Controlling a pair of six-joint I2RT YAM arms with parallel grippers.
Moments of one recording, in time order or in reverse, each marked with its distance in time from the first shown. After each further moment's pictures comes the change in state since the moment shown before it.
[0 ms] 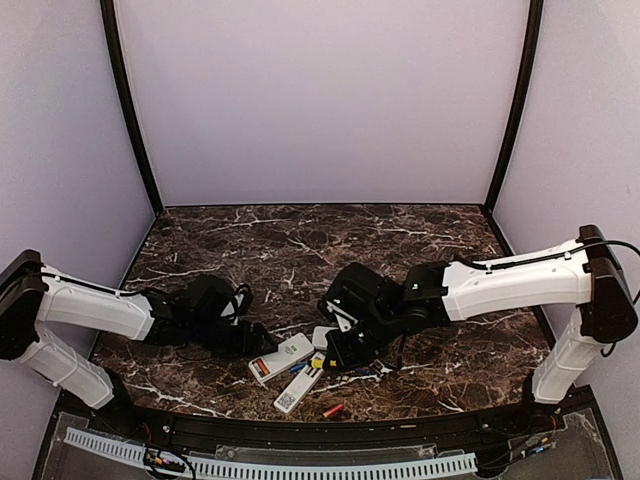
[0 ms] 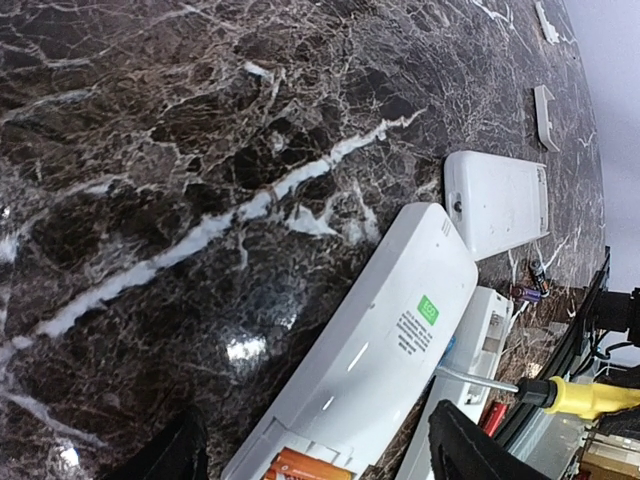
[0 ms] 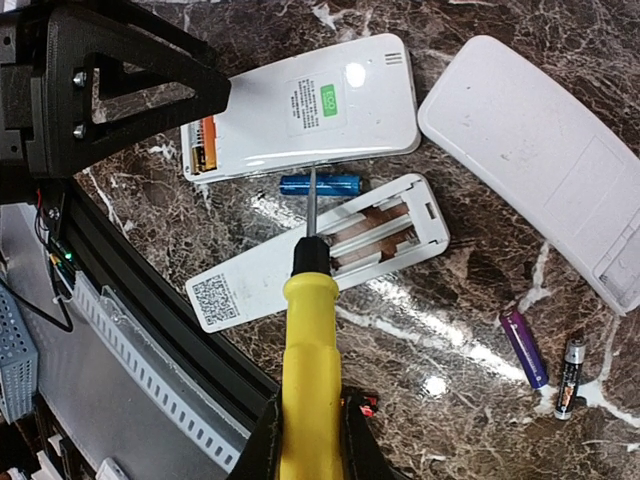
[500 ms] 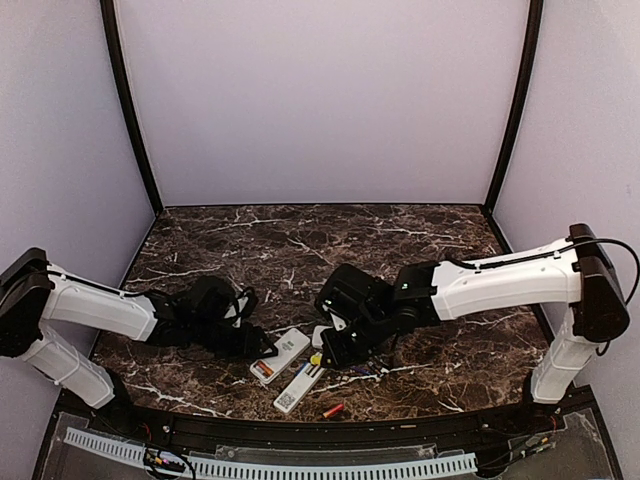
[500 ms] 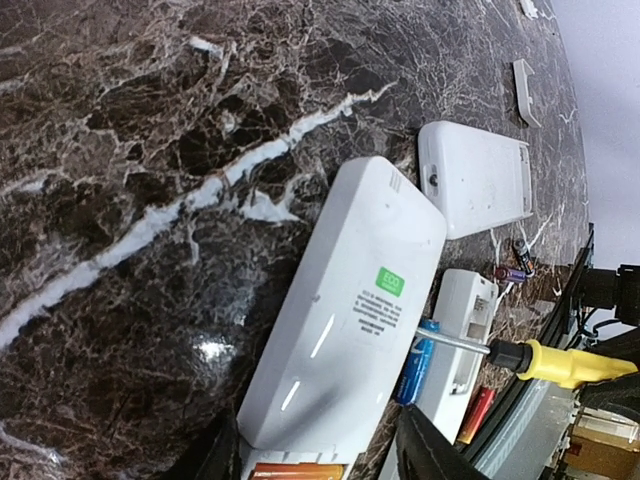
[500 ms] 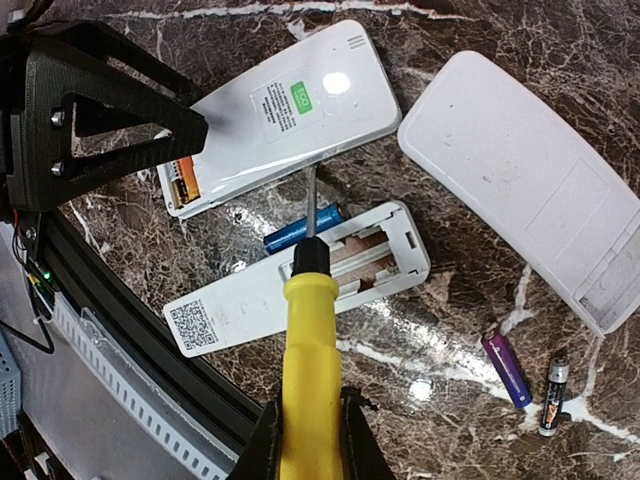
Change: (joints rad) left arm 0.001 0.046 0.001 0.055 0.083 0.018; right arm 0.000 0.047 0.038 -0.028 0.066 -0.001
